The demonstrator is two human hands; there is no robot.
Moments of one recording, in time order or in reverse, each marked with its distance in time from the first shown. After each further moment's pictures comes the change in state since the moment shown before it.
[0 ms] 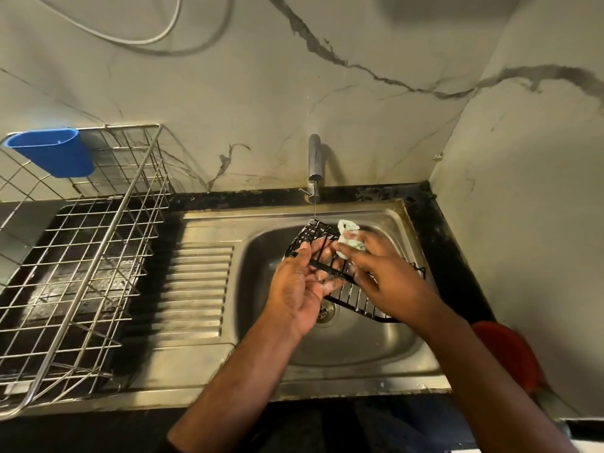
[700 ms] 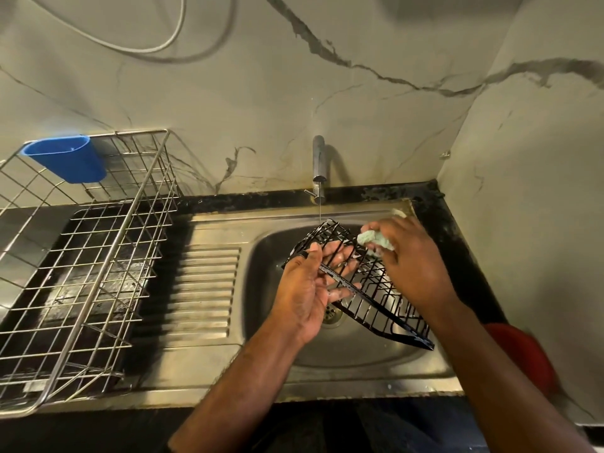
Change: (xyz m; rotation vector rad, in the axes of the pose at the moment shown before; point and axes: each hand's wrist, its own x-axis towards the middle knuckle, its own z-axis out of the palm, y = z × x) left_hand -0.015 0.004 0.005 0.172 -0.058 0.035; right_hand 0.012 0.001 -0.022 -0.048 0.322 0.094
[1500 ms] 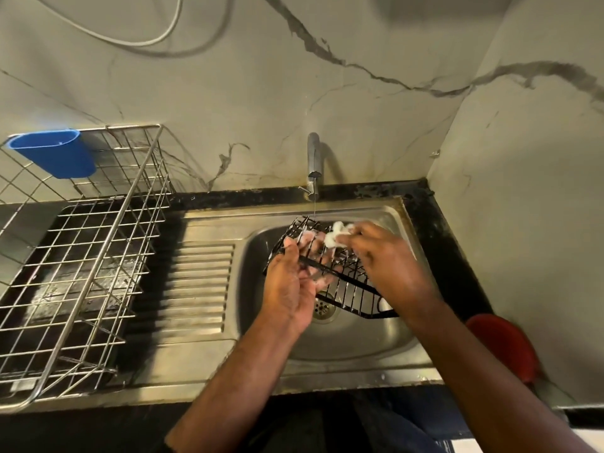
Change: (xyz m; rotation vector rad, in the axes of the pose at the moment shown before) left_hand -0.003 0.000 -0.005 -0.181 0.161 0.052; right_hand -0.013 -0.026 0.011 0.056 -0.059 -0.121
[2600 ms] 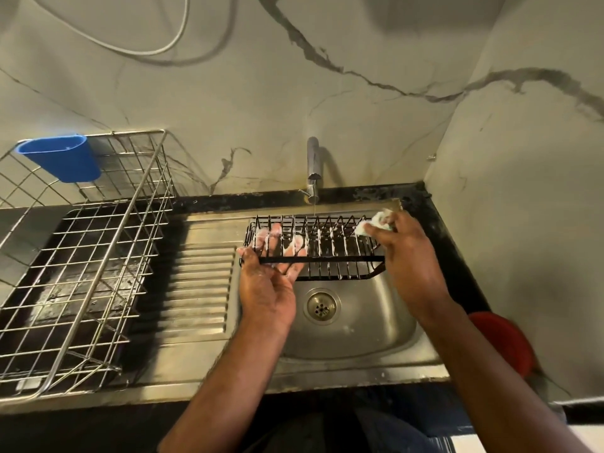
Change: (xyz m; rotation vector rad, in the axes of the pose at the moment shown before) left_hand -0.011 0.018 -0.012 -0.327 0.183 0.147; right_hand -0.011 0.013 -0.013 -0.058 0.087 0.202
